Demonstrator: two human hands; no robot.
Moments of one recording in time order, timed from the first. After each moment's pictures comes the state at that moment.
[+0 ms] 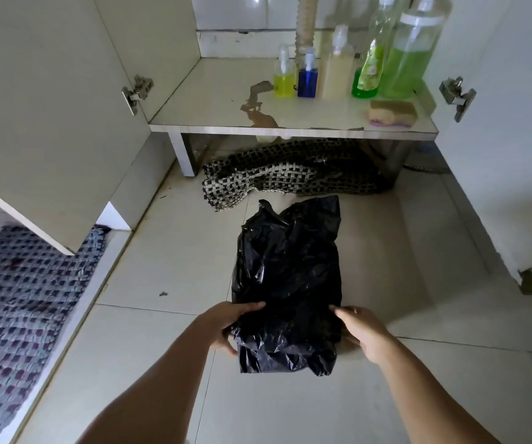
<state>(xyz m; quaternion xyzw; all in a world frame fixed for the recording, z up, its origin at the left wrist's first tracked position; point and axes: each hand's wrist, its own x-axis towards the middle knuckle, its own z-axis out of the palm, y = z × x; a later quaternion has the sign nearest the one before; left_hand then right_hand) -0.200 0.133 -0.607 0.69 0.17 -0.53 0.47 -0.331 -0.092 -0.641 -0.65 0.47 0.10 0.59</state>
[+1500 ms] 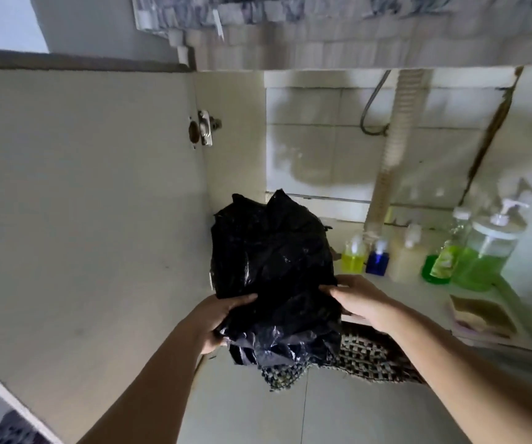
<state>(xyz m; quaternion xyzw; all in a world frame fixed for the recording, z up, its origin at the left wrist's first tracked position) 0.075 0.169 -0.363 0.61 0.03 -0.32 0.72 0.009 -0.073 -0.337 -0.82 0.22 0.02 0.52</state>
